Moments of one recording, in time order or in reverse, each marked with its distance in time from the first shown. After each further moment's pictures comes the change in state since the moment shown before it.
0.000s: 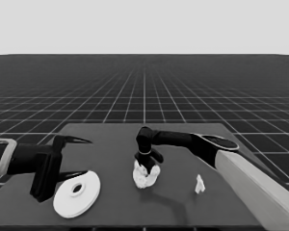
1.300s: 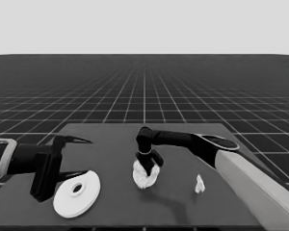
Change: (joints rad) left arm 0.000 0.000 0.000 0.000 0.000 0.000; right arm 0.000 0.000 0.000 0.000 0.000 0.224
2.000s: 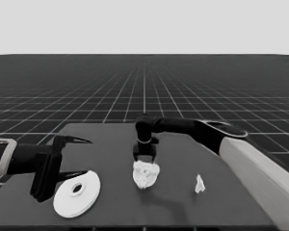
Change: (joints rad) left arm 0.000 0.000 0.000 0.000 0.000 0.000; right arm 0.136 -0.017 0.072 0.115 -0.038 -0.997
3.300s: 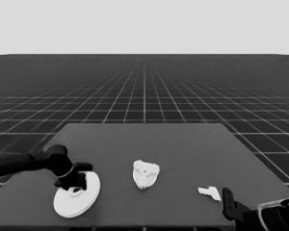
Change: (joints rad) left arm 0.545 0.382 -0.649 0.029 0.710 -1.444; right arm -0.384 -1.310 1.319 -0.537 0.359 -1.058
